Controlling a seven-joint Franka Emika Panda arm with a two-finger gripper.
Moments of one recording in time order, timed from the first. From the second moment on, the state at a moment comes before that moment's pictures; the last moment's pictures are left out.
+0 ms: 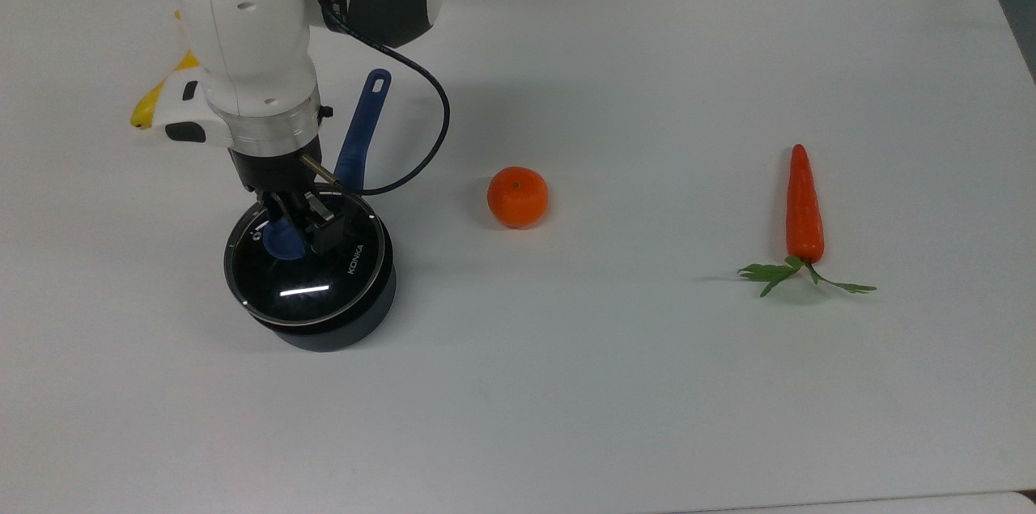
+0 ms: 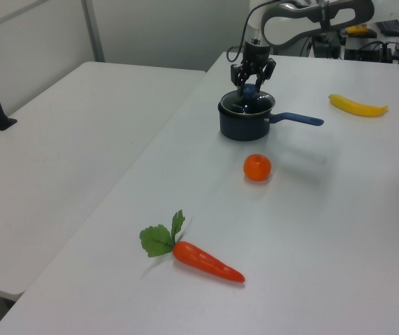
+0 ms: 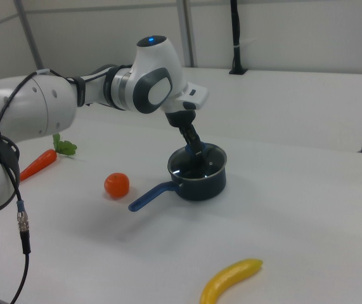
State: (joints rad) arm 0.03 0.62 -0.16 -1.26 0.03 2.10 0.58
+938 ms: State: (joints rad) arm 0.04 0.64 -0.15 -1.25 0.03 2.13 0.58
